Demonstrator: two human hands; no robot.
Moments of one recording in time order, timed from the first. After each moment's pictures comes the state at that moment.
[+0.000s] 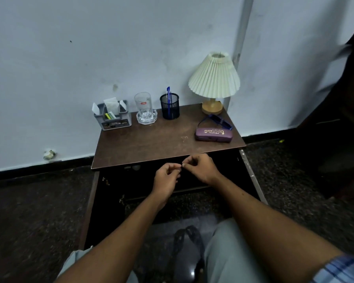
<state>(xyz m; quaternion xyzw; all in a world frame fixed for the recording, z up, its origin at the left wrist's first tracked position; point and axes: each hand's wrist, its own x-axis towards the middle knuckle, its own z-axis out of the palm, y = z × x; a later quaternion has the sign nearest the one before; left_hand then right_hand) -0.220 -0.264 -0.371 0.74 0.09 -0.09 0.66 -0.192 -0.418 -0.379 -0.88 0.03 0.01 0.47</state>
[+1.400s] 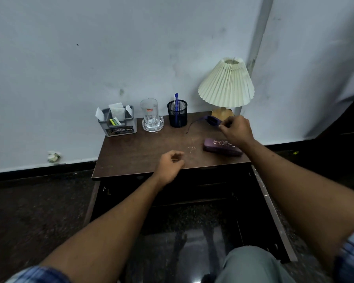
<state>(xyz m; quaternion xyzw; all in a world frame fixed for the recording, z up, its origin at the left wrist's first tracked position) -0.128 -0.256 -0.357 0.84 -0.01 -0.08 0.54 -0.075 -0.506 -0.293 -0.92 0.10 -0.13 0.35</state>
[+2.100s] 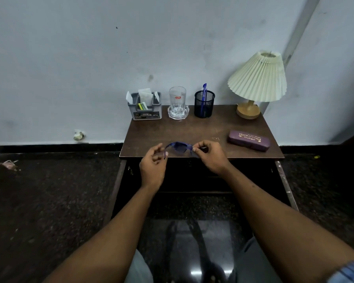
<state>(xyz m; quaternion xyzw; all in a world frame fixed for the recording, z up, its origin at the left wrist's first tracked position) -0.185 -0.154 -0.380 0.75 0.12 0.16 0.63 -0.138 -0.353 -0.361 -0.86 -0.04 -0.02 0.51</state>
